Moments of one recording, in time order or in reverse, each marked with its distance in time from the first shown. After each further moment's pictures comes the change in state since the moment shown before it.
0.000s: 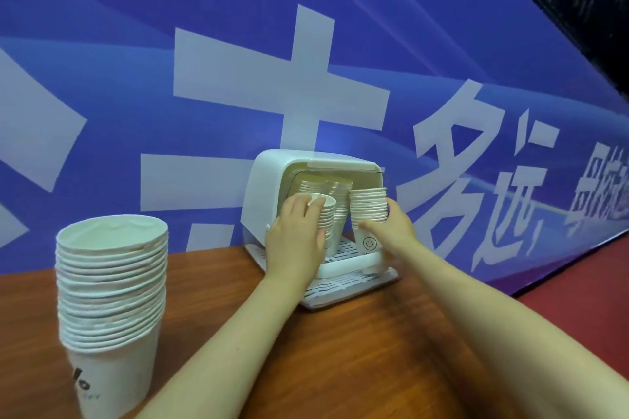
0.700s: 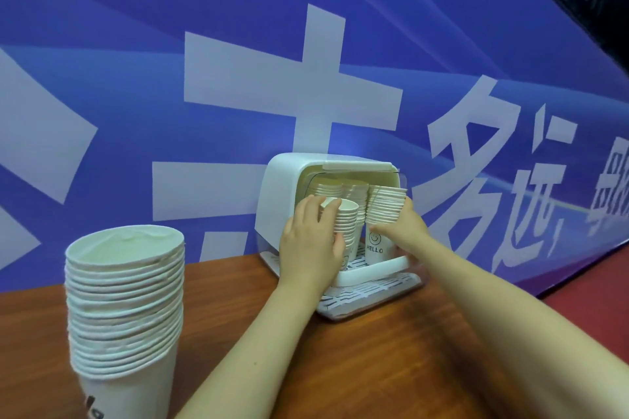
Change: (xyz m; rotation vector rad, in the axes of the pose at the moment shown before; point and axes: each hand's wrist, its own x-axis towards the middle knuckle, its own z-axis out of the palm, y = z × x) left_hand 0.003 -0.013 0.009 -0.040 0.079 0.065; right_hand 0.034 0.009 0.018 -0.147 -0.022 0.026
